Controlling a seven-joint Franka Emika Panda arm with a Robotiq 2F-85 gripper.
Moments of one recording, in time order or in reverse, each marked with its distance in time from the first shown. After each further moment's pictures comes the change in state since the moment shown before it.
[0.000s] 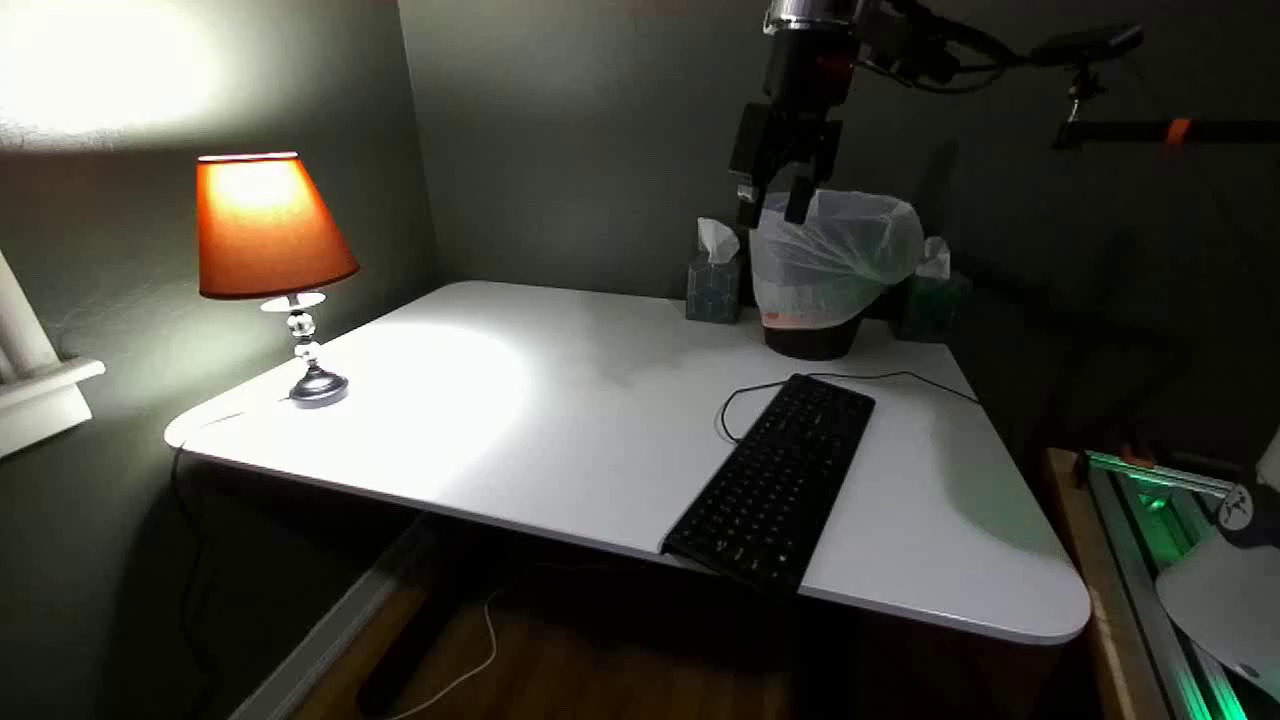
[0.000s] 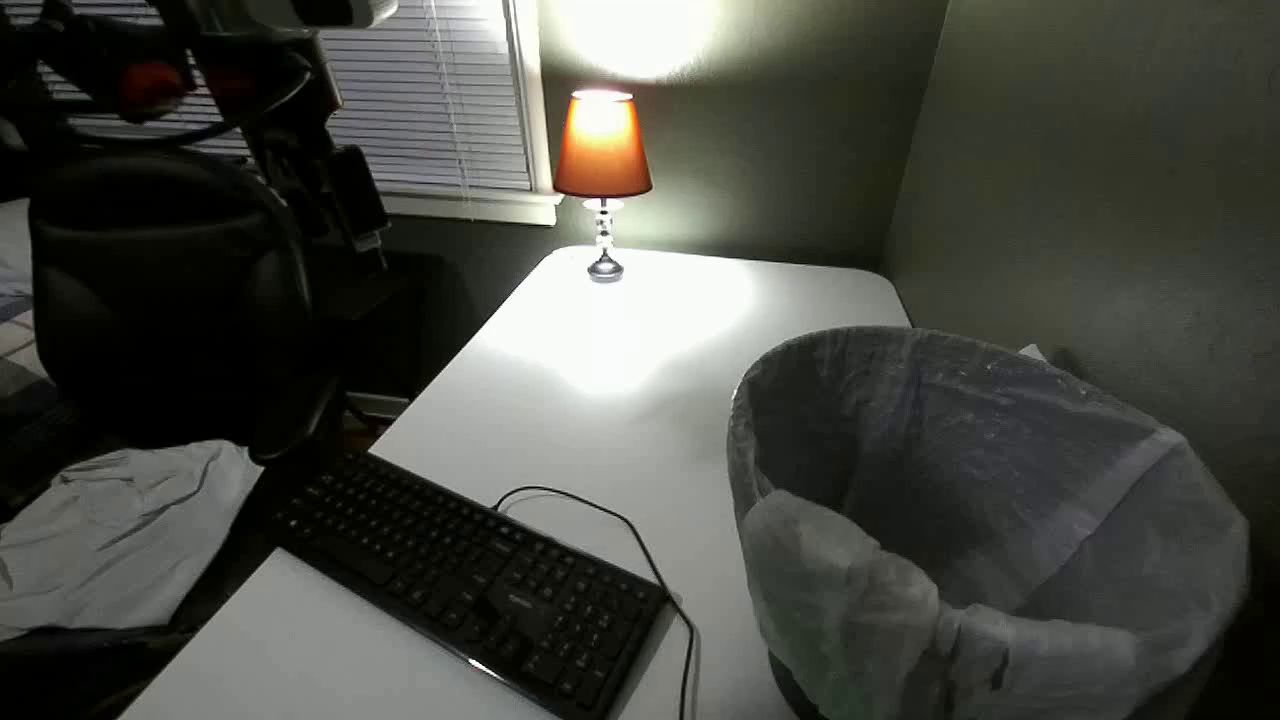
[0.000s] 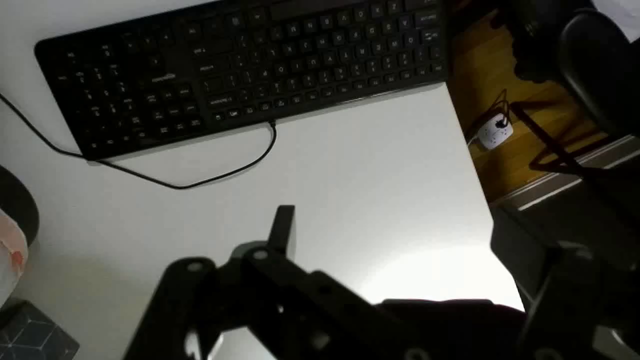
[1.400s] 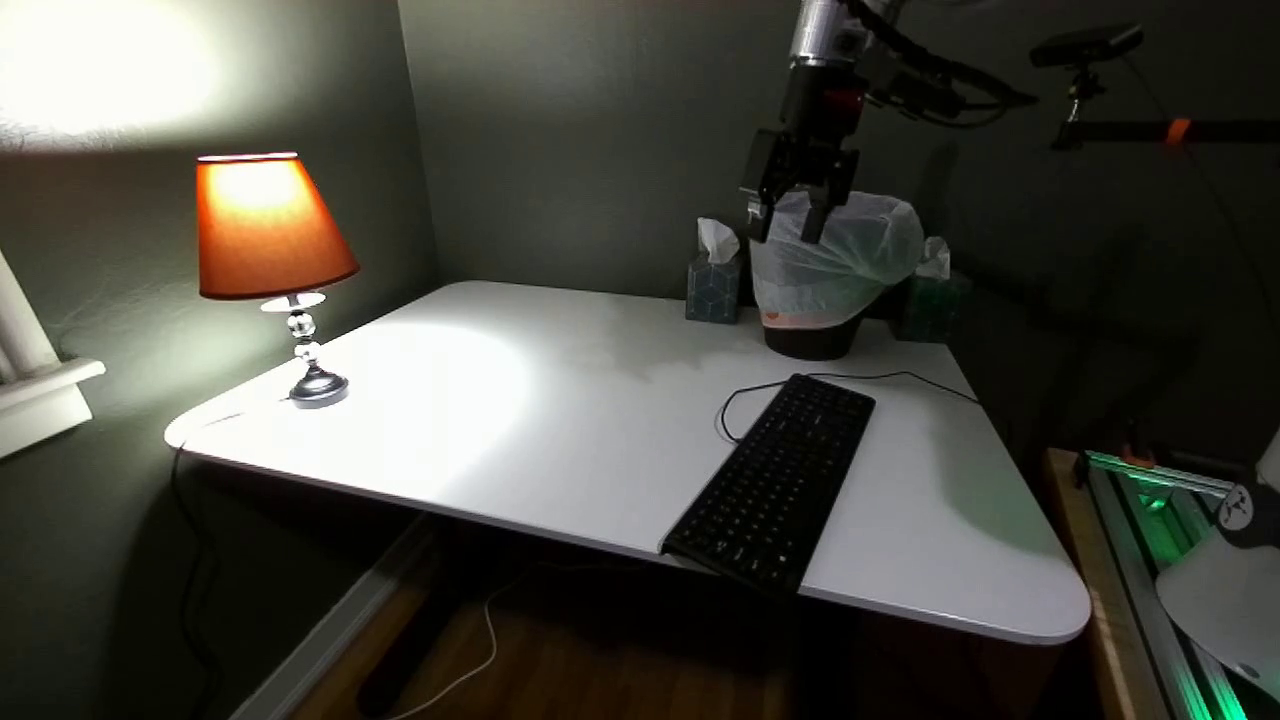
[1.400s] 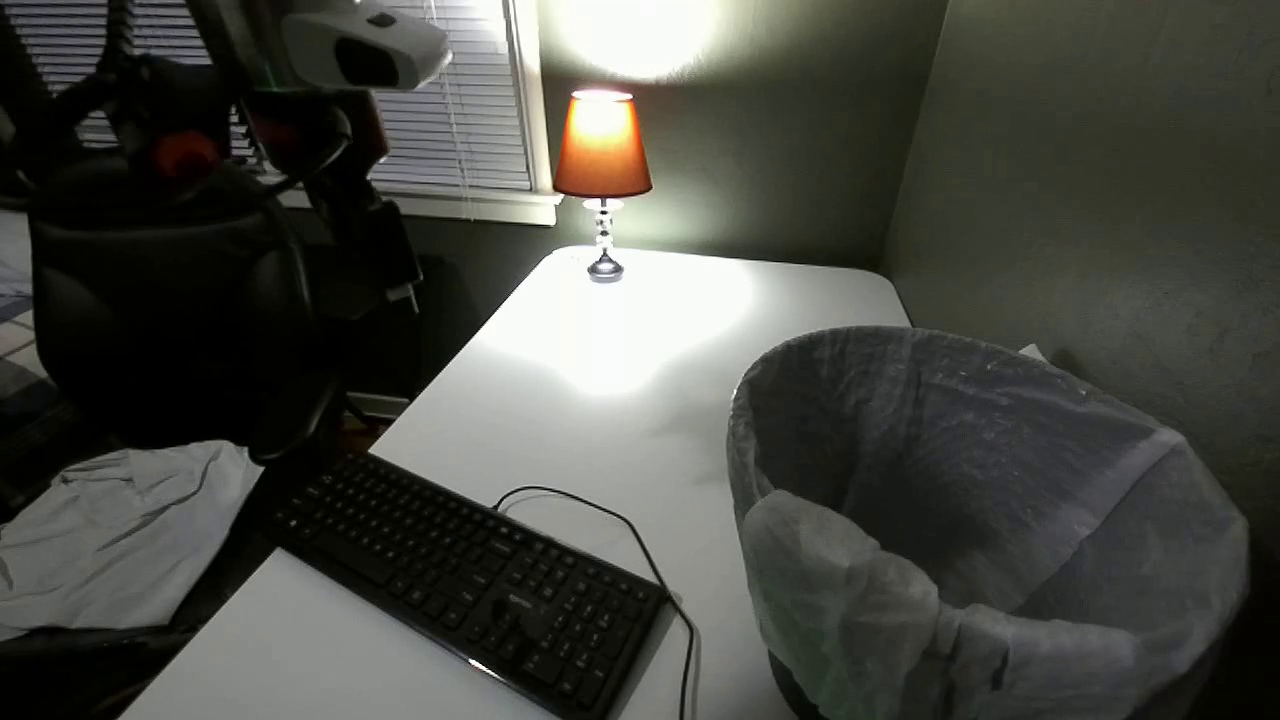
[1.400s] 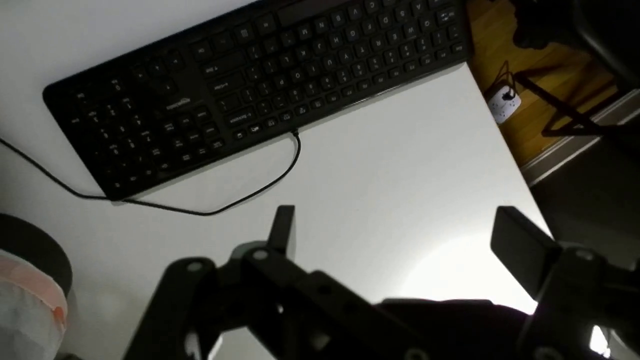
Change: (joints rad) arm -0.045 0.024 -0.066 -0.049 0.056 0.070 0.018
